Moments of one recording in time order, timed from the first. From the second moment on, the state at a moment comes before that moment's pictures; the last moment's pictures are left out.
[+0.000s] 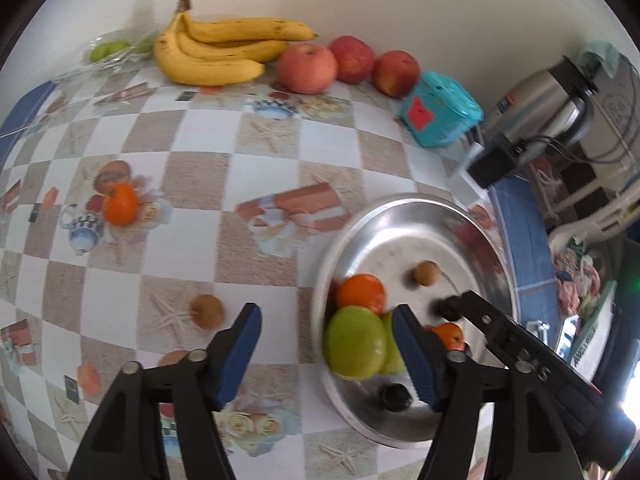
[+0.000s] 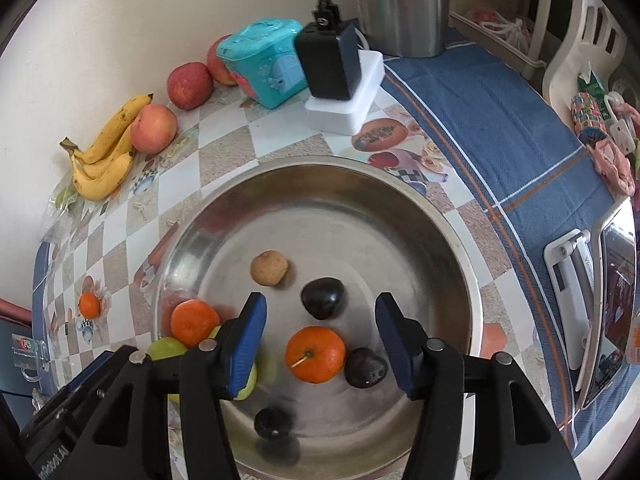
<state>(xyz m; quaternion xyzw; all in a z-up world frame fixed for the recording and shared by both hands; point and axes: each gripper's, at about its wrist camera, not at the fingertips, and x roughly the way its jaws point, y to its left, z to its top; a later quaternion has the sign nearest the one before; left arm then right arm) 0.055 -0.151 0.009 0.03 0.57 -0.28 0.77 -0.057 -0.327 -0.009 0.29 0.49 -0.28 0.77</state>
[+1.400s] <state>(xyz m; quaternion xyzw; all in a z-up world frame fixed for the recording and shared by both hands) 0.101 -0.069 0.003 -0.04 0.58 -0.15 0.80 -0.035 -0.248 0.026 0.21 0.51 -0.22 0.81</state>
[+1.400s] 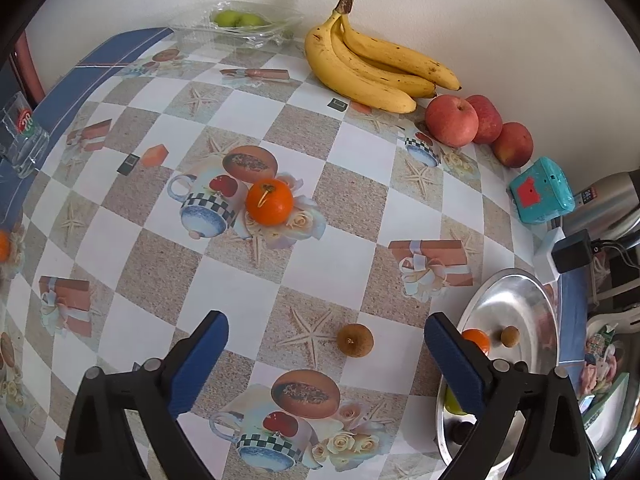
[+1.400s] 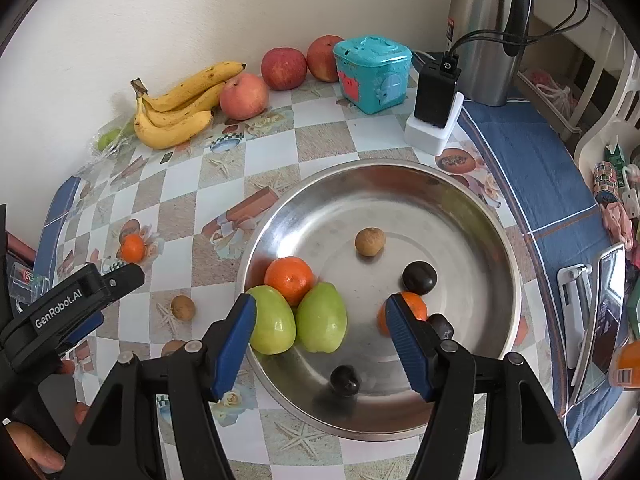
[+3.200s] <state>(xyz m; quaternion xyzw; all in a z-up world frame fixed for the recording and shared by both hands) 0.144 0.062 0.038 -0.01 0.51 0.02 0.86 0.032 -0.151 0.009 0.16 0.52 -0.13 0.83</state>
